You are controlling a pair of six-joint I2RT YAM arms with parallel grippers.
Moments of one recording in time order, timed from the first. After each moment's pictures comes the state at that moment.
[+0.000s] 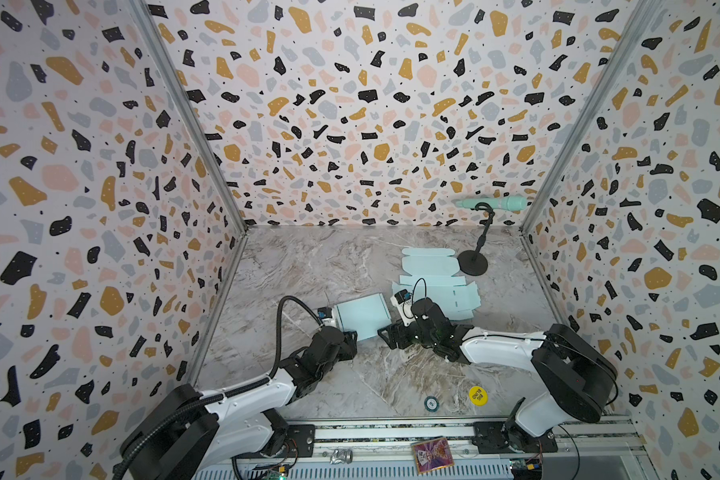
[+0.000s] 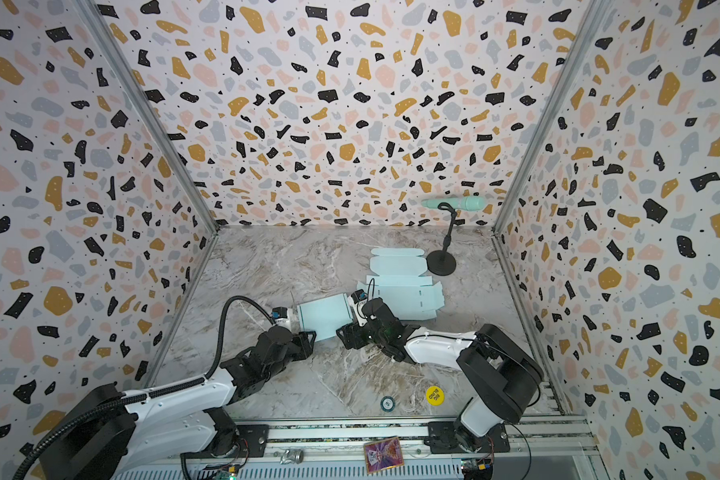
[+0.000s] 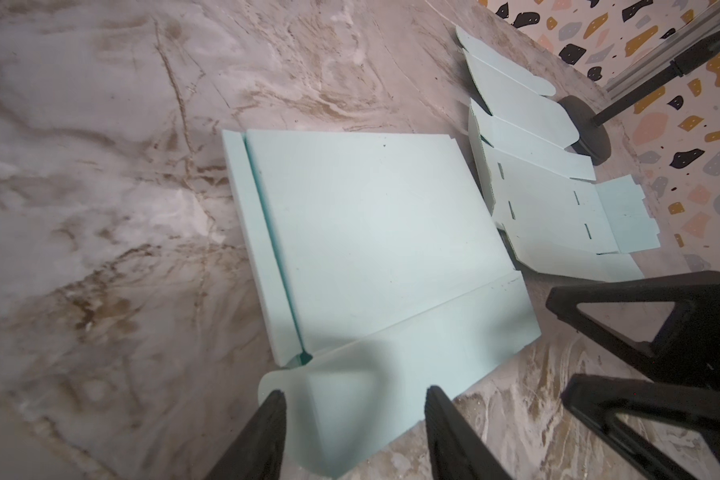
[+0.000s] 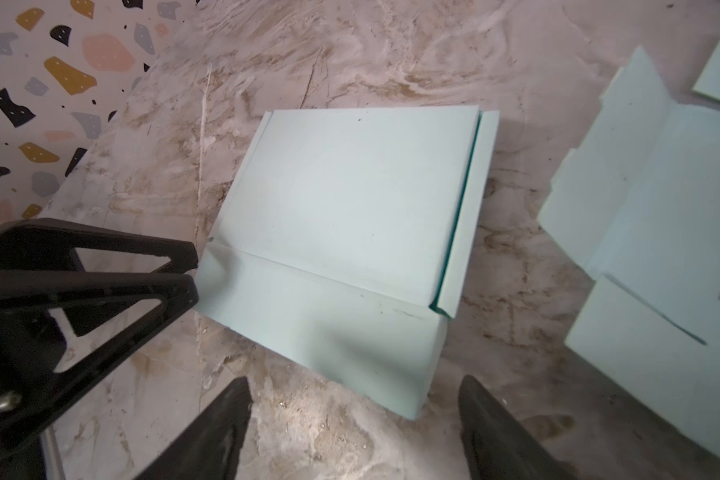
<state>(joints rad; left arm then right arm) -0.72 1.11 0.30 0.17 -0.22 -0.74 0.82 1.56 0.70 0.21 -0.14 0.38</state>
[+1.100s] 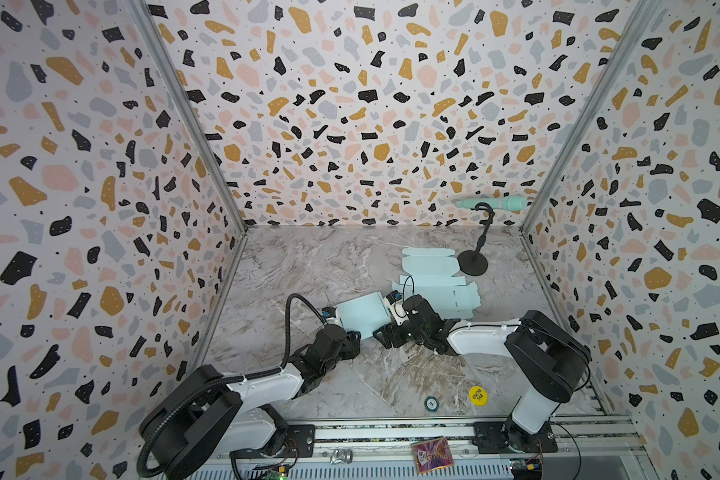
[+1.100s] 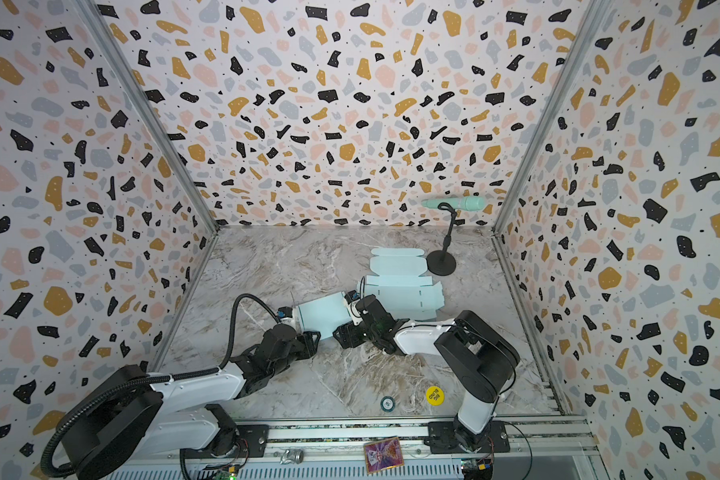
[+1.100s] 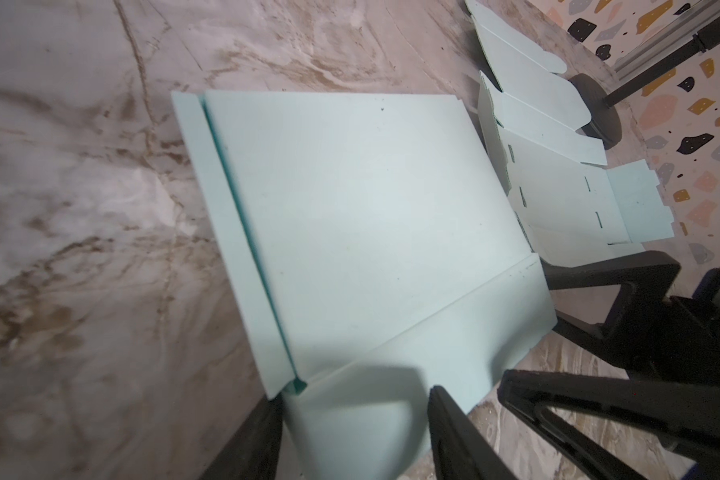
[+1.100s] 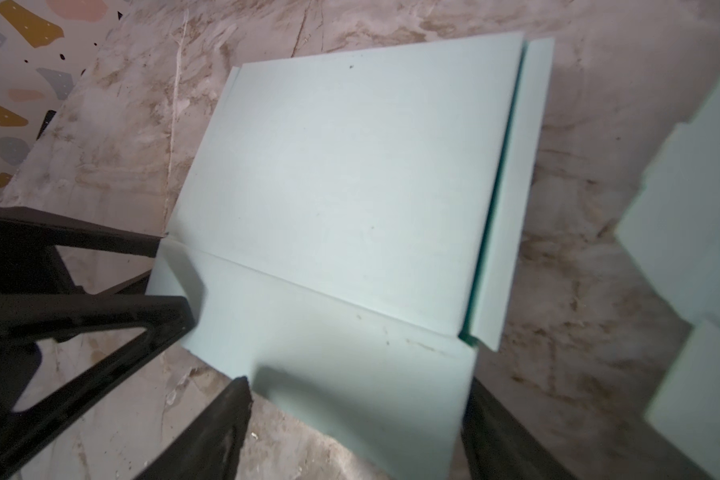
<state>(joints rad) -0.71 1.25 0.30 0.30 -0.14 -0.74 0.82 1.72 0.79 0.21 -0.21 0.34</state>
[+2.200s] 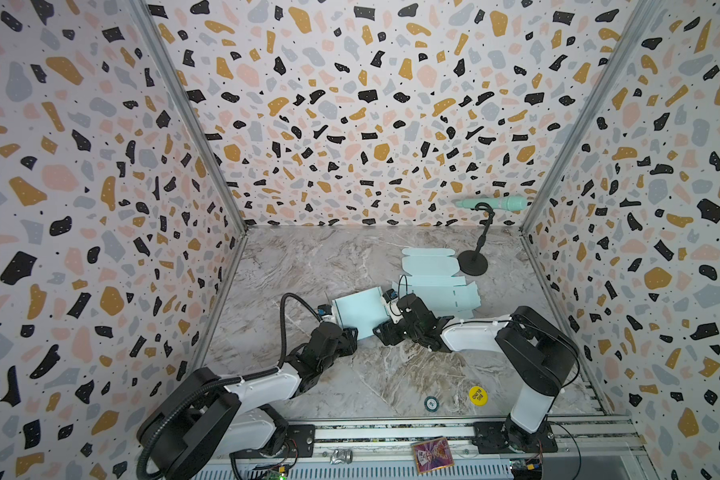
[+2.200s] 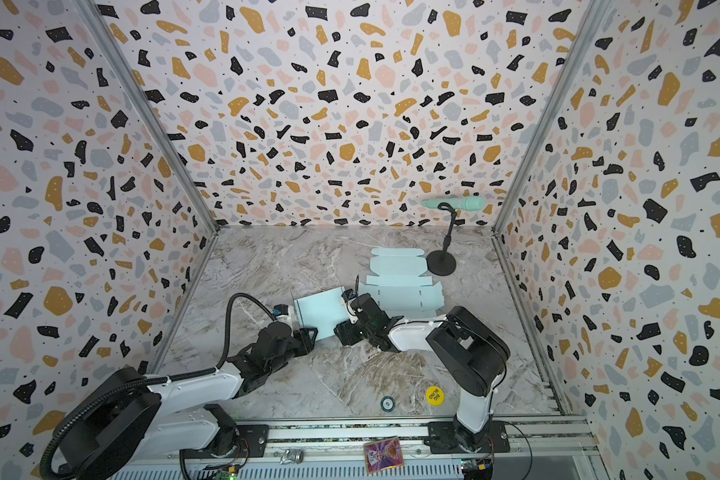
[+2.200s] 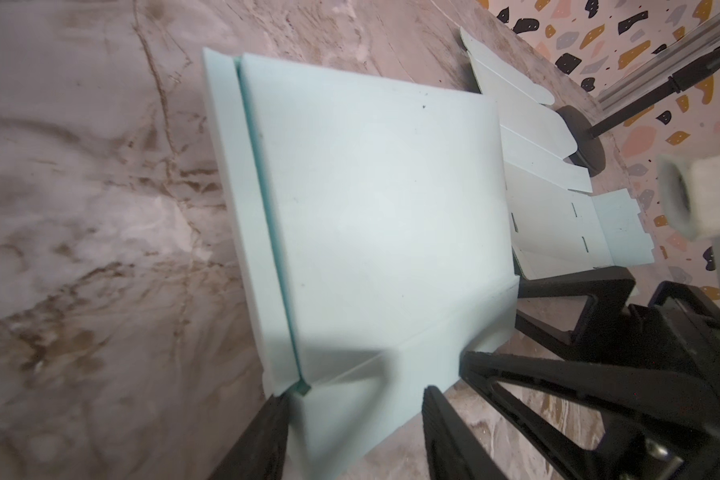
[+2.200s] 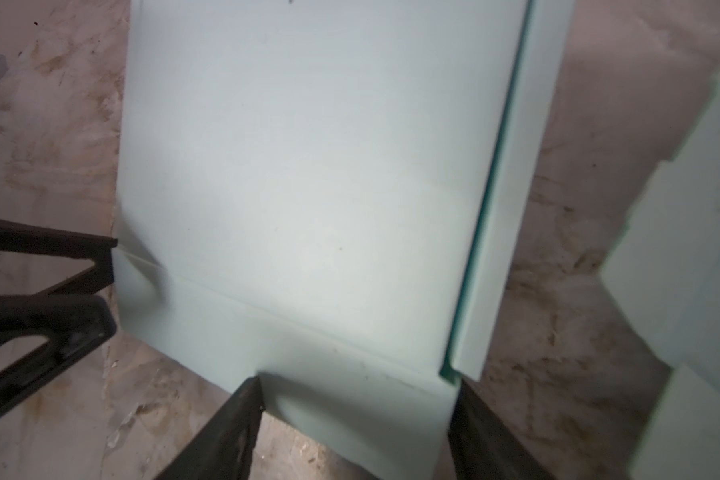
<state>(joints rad) -0.66 1.23 0.29 0.33 -0.13 -0.74 0.83 1.78 0.84 0.19 -0.14 0.29</state>
